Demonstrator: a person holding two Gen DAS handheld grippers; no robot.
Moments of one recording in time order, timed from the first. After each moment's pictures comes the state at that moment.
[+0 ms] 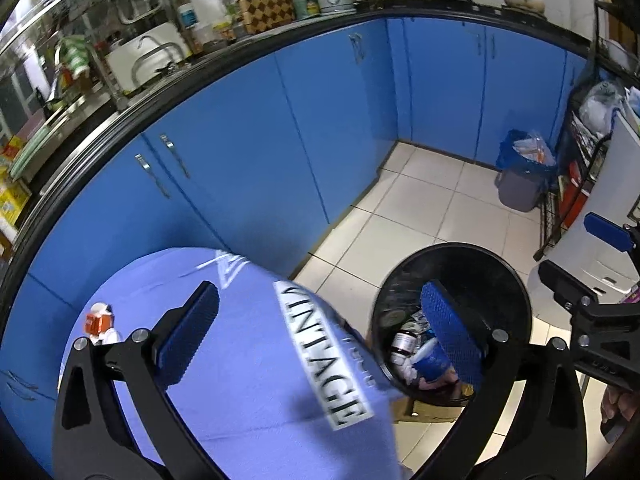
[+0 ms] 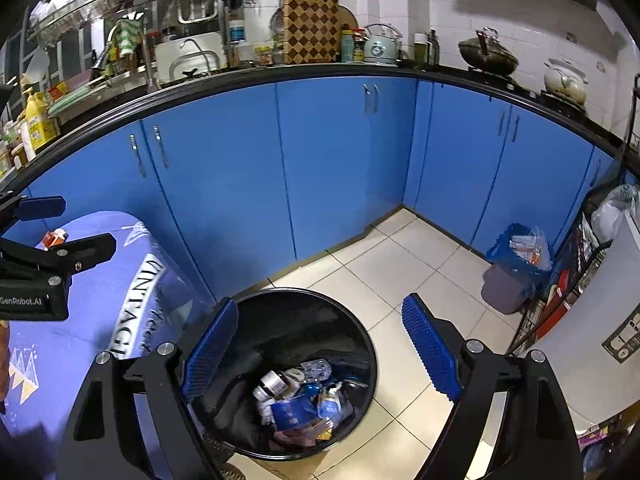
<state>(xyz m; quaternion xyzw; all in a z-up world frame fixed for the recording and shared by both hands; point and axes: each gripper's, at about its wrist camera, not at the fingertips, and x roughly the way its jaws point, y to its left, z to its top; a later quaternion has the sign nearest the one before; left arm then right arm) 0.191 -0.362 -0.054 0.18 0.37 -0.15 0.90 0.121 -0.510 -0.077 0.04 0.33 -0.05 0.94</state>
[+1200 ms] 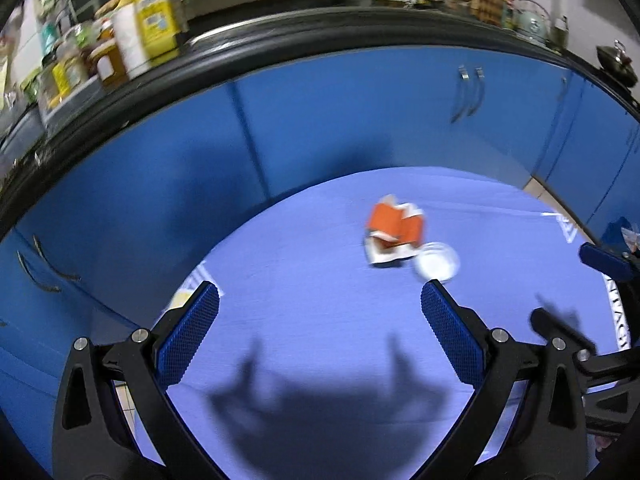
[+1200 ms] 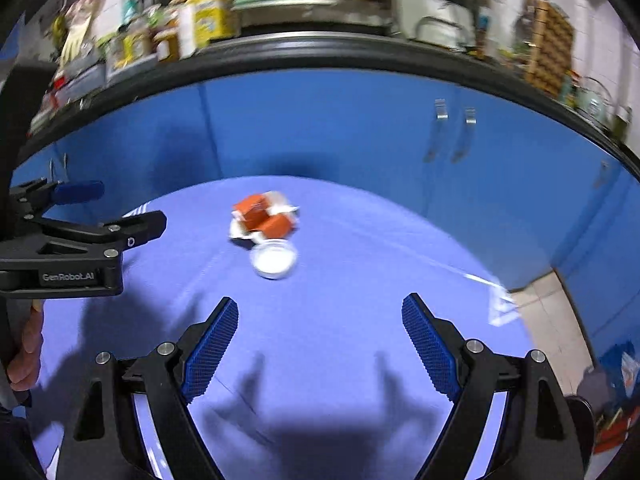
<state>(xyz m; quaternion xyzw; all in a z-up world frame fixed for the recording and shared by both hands) 0.248 0.041 -0.087 0.03 0.42 0.05 0.91 0.248 -0.114 -0.089 -0.09 0.38 0.20 0.90</state>
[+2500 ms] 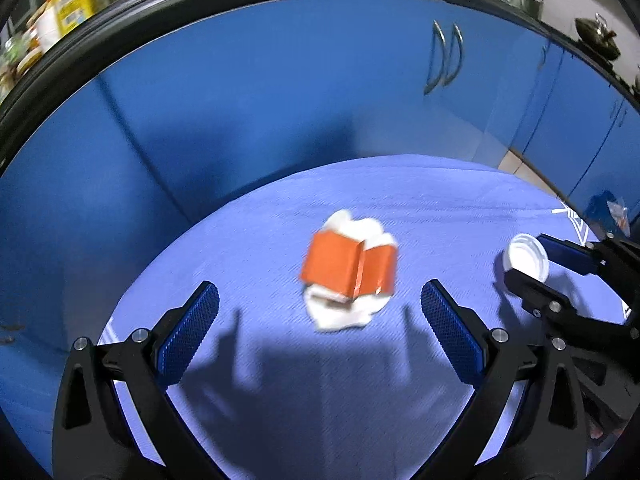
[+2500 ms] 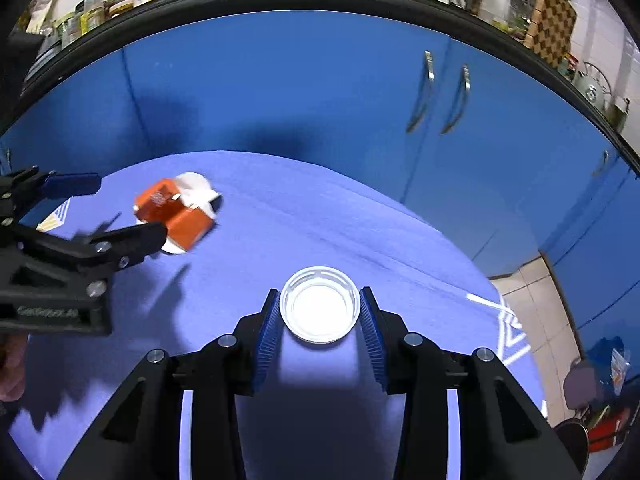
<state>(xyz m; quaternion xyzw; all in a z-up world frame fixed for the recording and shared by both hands) 0.329 -0.008 -0.132 0.05 0.45 -0.03 0.89 0.320 -0.127 -0.133 -0.10 0.42 0.15 0.89</state>
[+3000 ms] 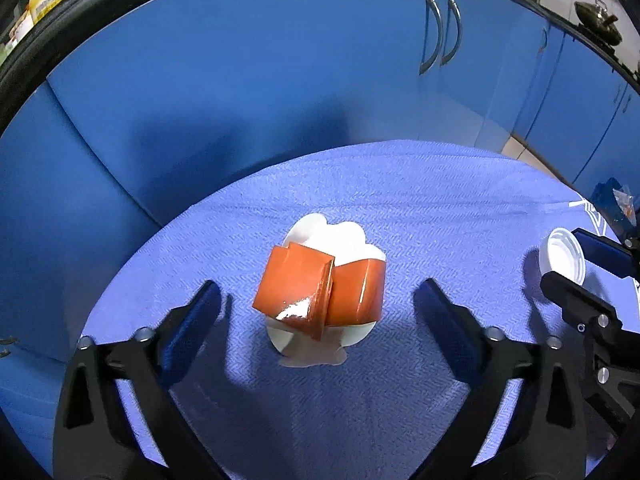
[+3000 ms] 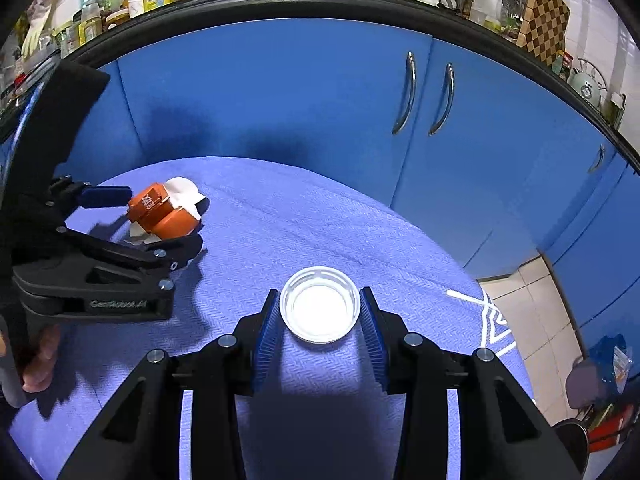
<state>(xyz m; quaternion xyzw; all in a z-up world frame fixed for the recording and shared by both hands) 0.351 -0.022 -0.155 0.06 0.47 -0.03 0.88 0.314 -0.136 -0.126 -0.09 0.41 0.15 0.90</state>
